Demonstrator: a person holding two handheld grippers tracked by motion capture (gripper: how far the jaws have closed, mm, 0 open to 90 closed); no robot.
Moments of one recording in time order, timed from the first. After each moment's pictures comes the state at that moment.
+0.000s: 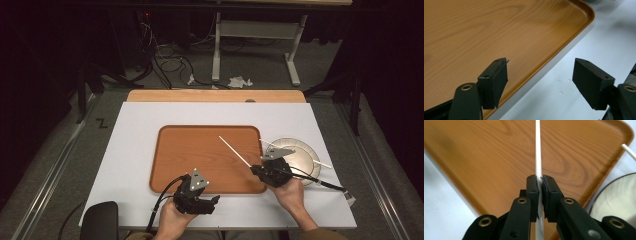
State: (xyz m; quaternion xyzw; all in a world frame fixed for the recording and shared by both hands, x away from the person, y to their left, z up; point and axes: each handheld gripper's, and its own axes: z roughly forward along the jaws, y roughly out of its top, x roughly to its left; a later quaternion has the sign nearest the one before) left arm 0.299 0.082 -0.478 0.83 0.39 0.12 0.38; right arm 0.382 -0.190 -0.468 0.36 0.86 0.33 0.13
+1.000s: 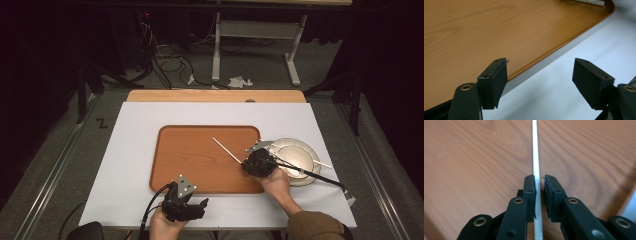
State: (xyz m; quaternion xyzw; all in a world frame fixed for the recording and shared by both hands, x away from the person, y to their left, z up) left arm 0.278 0.103 -0.481 0.81 0.45 0.14 0.36; right arm 0.422 -0.159 -0.495 0.37 0.88 0.27 0.12
